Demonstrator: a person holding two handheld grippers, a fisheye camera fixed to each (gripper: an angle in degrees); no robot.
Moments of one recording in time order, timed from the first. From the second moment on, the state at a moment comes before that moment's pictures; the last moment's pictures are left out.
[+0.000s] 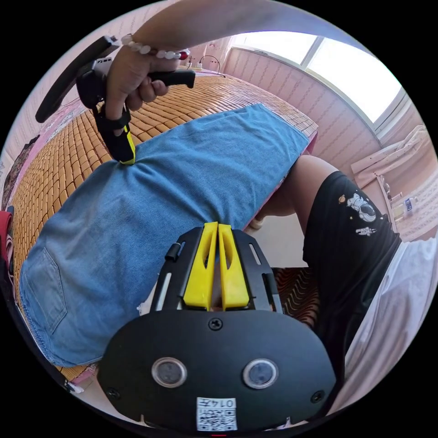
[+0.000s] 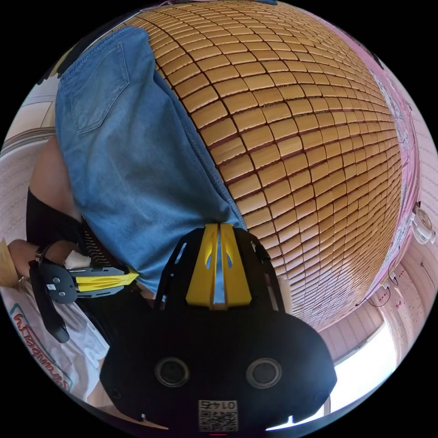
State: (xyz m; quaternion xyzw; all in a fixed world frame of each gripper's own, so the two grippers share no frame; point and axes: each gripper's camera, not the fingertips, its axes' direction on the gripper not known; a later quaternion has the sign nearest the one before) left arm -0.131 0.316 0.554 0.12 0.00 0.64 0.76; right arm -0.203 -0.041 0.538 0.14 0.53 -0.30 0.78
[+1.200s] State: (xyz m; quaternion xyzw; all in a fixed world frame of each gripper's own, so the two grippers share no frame) left arm -0.148 0.381 0.496 0.16 0.04 0.67 0.72; right arm -0.027 0.055 0.502 0.34 0.40 -0.31 0.79
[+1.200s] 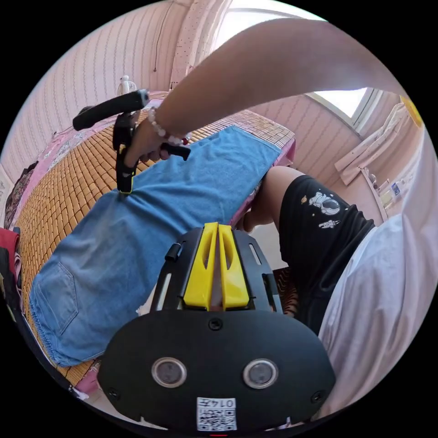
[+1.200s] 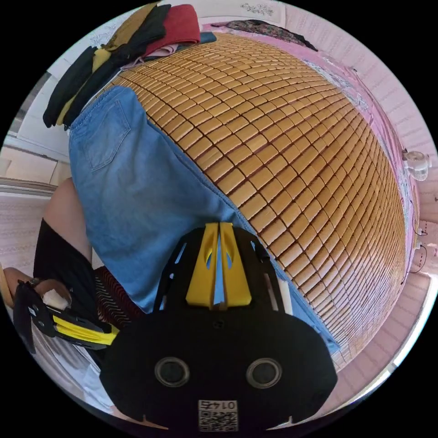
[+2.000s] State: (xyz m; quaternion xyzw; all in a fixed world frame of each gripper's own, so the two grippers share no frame) left arm -0.172 0.269 0.467 0.15 -0.11 0.43 0.88; right arm 0.554 0.381 0.546 0.72 -0.09 0.13 0.68
